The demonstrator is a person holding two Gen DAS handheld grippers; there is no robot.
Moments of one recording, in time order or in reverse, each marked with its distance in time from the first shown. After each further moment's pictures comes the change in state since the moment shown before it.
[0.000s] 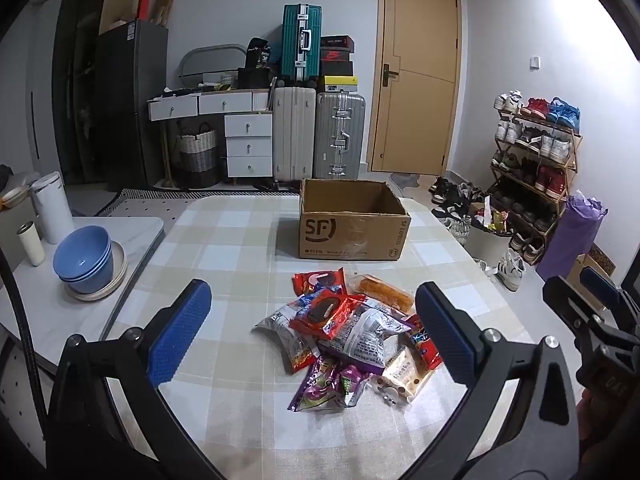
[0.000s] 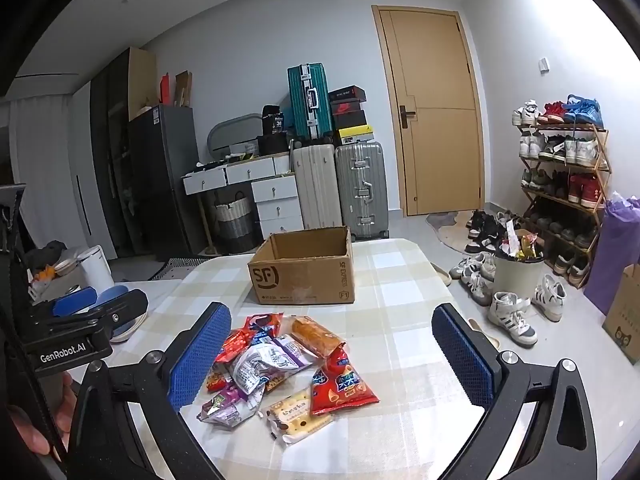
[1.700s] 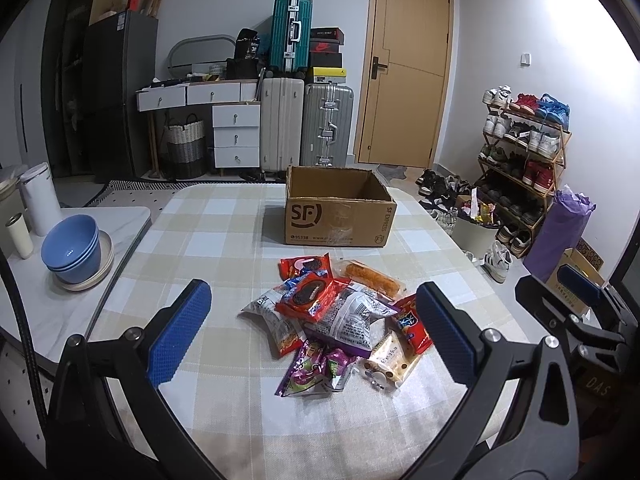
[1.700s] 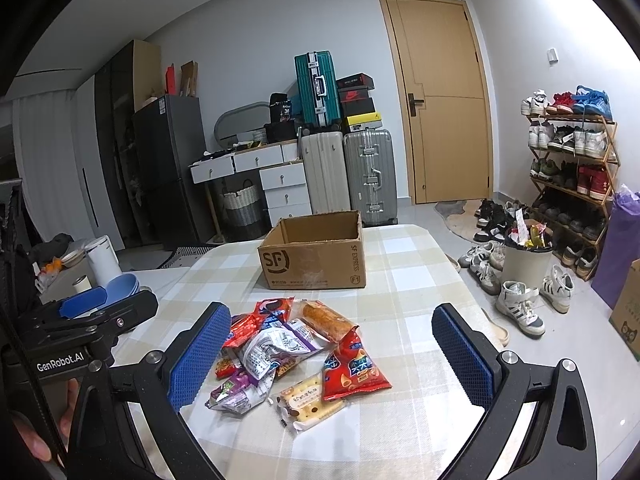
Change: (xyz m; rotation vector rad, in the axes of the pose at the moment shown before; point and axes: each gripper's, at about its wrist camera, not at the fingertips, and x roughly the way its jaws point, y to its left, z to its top) left arm 0.000 -0.002 -0.012 -0.001 0.032 -0.046; right arm 0.008 0.005 -0.010 0.002 0.048 0.031
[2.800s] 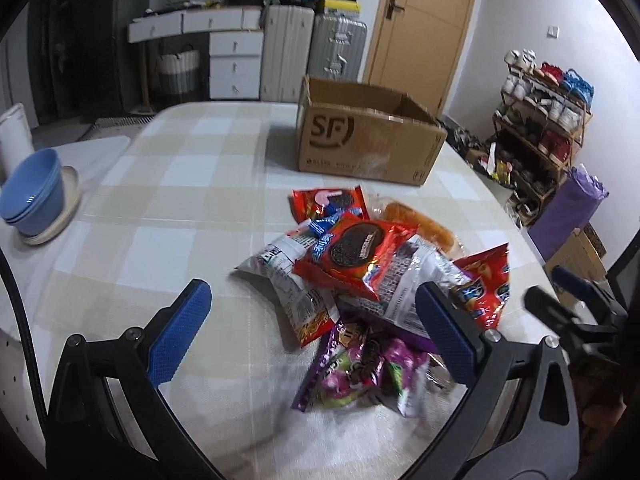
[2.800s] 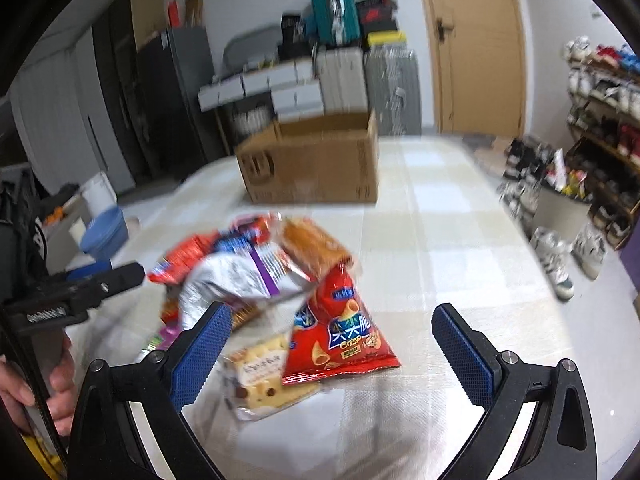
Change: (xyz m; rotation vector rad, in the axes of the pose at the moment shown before) left arm 0.161 0.041 -0.041 -0.054 0.252 -0.024; right arm 0.148 -0.035 -0.049 -0.036 0.320 0.093
